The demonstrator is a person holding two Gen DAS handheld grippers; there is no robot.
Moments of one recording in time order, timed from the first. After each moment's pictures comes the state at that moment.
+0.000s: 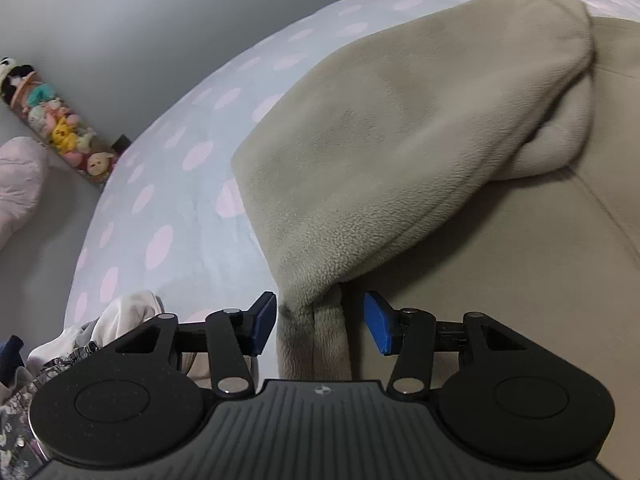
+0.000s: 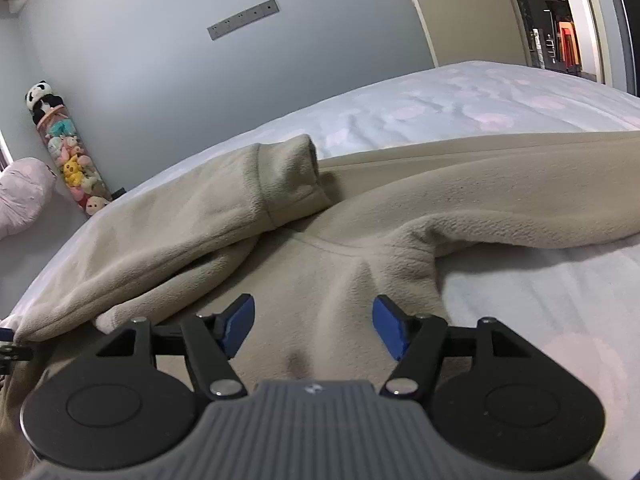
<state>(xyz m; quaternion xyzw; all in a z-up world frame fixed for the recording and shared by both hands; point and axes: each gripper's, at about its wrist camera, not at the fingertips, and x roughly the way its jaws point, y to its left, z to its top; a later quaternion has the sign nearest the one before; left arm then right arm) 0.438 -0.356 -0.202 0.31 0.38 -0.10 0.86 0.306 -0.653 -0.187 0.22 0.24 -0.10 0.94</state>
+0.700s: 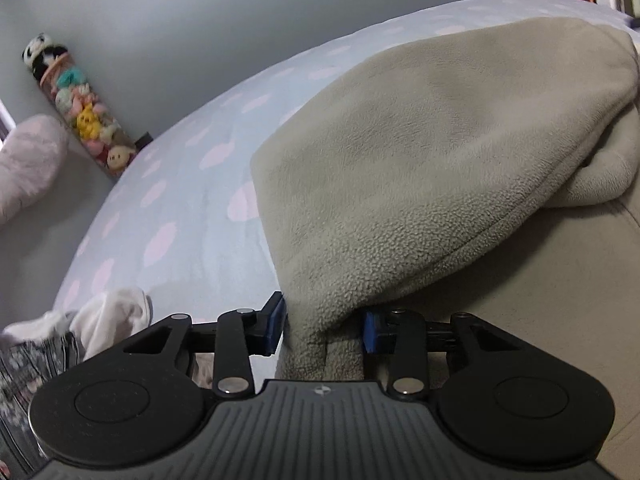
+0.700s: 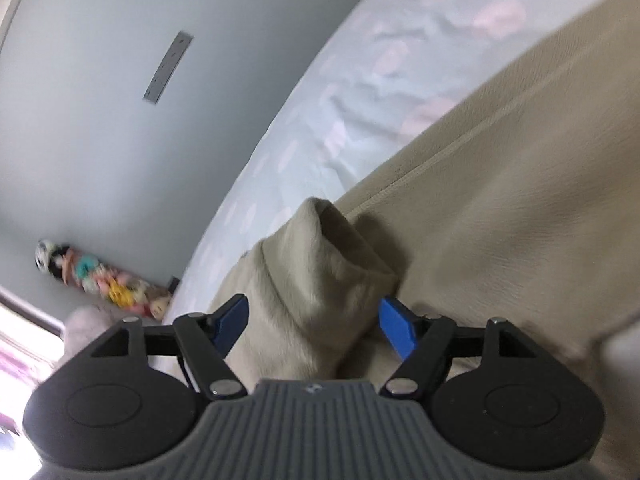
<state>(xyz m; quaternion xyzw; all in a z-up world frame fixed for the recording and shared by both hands) 0.444 -0.344 -0.219 0.28 0.34 -0.09 0.89 0.428 -0.733 -0.183 0.52 0.23 -0.07 0.82</state>
